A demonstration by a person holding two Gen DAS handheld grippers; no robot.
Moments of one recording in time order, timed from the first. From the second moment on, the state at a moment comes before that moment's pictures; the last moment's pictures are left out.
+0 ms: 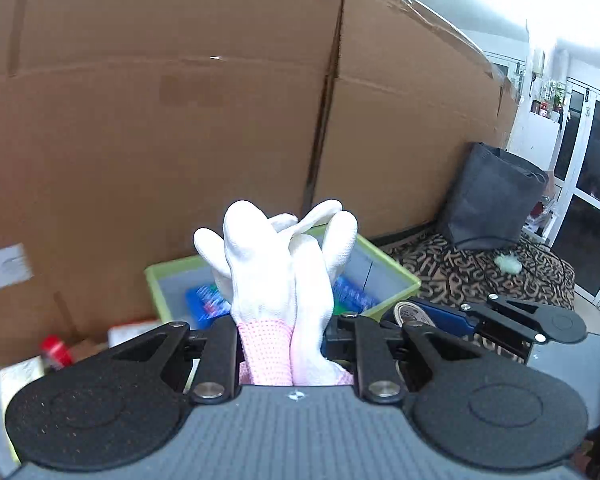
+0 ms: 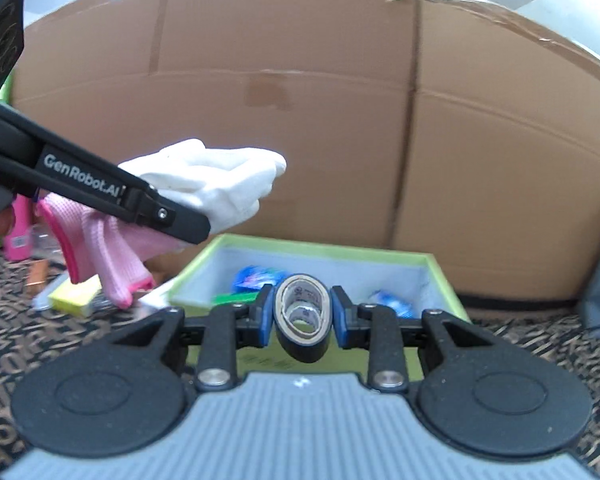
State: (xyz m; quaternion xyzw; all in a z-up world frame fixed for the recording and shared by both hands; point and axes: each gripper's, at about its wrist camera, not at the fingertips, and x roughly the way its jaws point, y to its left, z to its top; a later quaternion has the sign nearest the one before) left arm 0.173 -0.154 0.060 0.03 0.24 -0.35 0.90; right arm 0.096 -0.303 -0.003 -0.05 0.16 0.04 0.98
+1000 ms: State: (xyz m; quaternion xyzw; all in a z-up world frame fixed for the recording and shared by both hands) left arm 0.220 -0.199 0.013 0.02 0.21 -0.30 0.93; right arm 0.169 -0.367 -0.041 -0.04 0.15 -0.05 0.99
